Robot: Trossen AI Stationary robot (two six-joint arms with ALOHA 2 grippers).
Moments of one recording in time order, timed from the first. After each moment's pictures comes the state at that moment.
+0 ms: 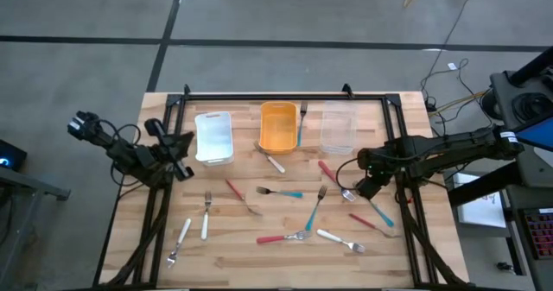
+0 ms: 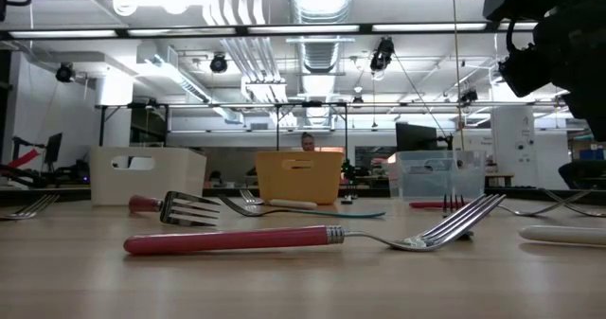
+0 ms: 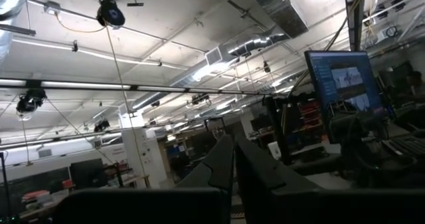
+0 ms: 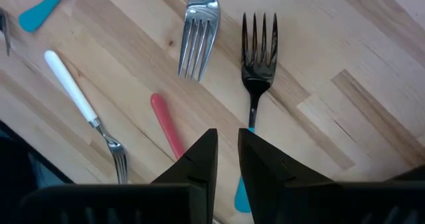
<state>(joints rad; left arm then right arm) -0.56 0.50 0.25 1.04 -0.83 0.95 0.03 0.97 0.65 -1.01 -0.31 0.92</state>
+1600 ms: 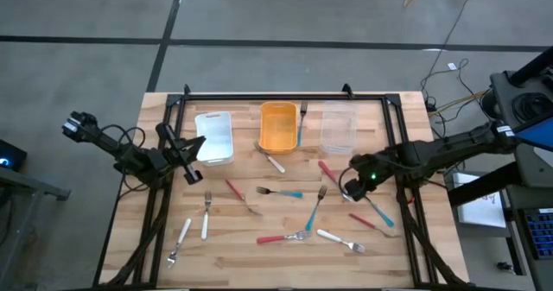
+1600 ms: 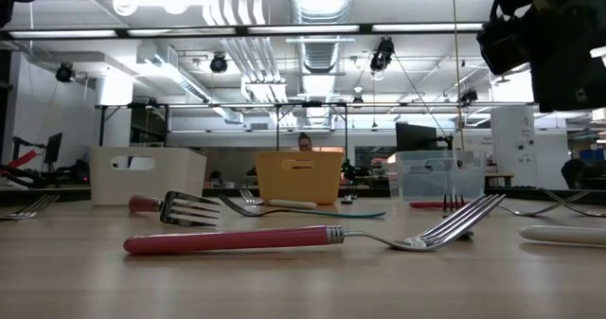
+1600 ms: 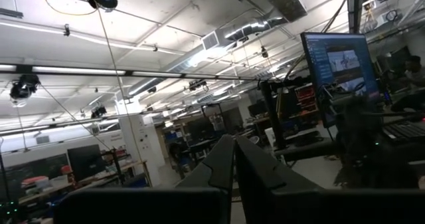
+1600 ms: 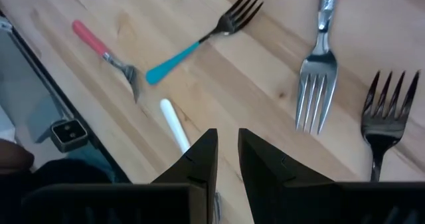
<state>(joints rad) -0.51 0.63 0.25 1.06 -0.83 0.85 0.18 0.97 0.65 -0.66 -0.21 1.19</state>
